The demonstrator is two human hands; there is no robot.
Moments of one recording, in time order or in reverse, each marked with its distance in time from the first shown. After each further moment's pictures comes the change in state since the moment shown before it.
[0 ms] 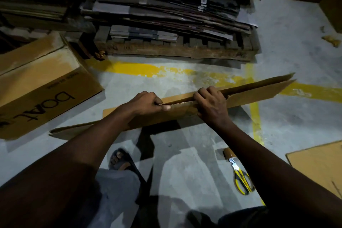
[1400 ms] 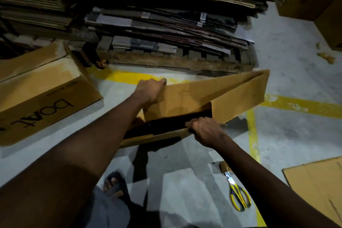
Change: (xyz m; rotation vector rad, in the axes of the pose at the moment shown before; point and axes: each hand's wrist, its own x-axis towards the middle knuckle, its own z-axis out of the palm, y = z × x) left_hand 0.072 0.018 -0.038 0.592 0.229 -0.161; right_hand -0.002 -0.002 -0.021 0.163 -0.504 -0.170
